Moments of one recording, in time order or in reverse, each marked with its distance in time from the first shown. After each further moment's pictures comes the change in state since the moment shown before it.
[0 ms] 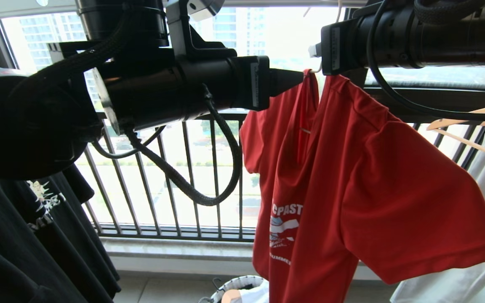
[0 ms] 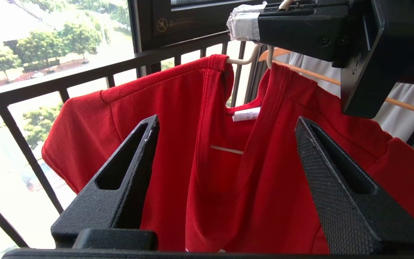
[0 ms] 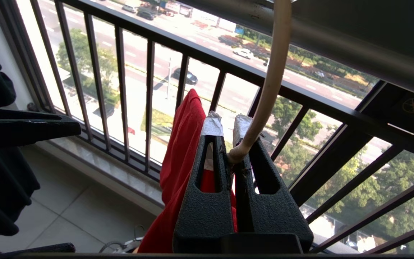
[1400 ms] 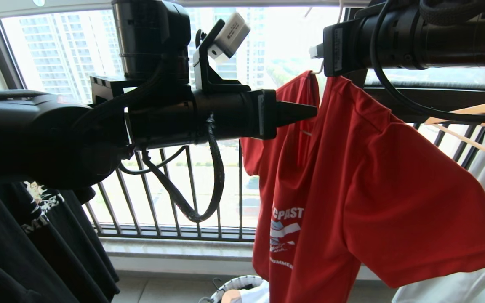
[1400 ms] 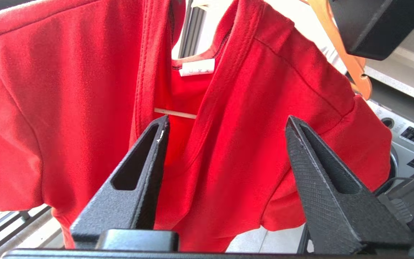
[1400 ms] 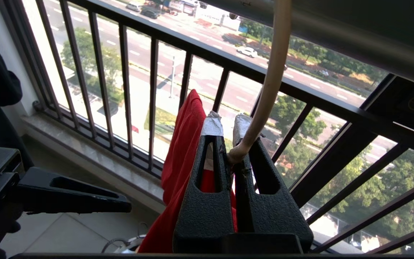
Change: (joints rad) left arm 0.029 0.066 0.034 -0.006 -0.290 -0.154; right arm 0.001 -0.013 0.019 0.000 0.010 0.009
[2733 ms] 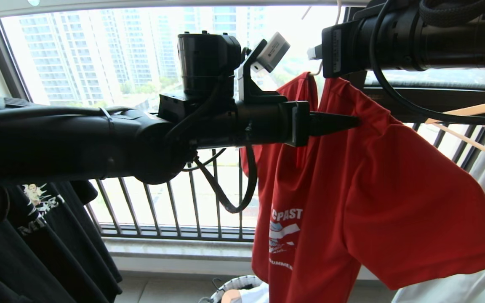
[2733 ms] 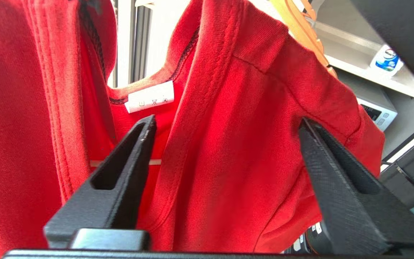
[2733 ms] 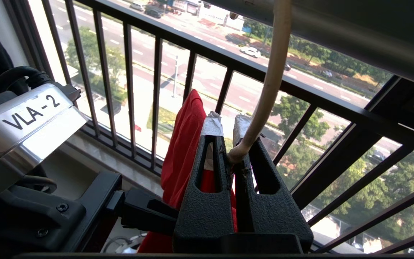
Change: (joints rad) left arm -0.026 0.190 -0.153 -0.089 -0.182 -0.015; right arm 0.005 -0.001 0.005 0.000 0.011 -0.001
